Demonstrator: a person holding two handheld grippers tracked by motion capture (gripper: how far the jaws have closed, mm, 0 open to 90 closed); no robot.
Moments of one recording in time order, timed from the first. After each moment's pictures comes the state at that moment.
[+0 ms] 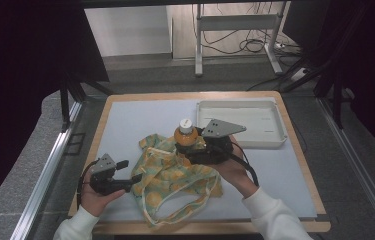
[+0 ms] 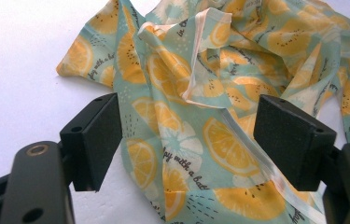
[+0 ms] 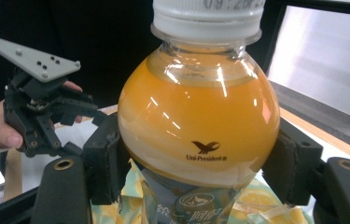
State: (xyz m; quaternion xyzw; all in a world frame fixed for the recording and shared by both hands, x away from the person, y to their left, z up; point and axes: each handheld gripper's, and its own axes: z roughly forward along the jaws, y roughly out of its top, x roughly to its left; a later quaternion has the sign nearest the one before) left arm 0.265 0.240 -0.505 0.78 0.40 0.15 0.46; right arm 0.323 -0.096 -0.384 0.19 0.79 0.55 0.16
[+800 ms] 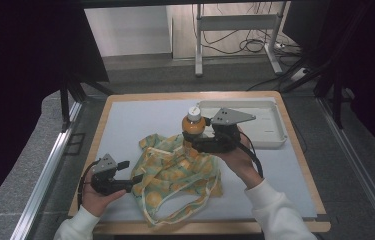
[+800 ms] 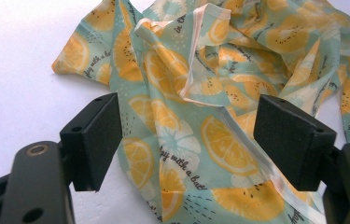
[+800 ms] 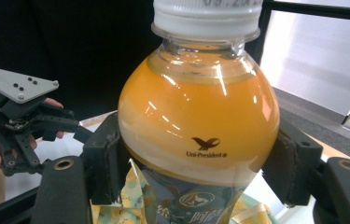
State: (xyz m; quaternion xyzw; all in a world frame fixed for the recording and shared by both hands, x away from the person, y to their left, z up) left arm 0.266 0.239 -0.507 0.78 0.41 0.15 0.46; right arm 0.344 -0.111 -0.370 0.21 0.78 0.56 0.16
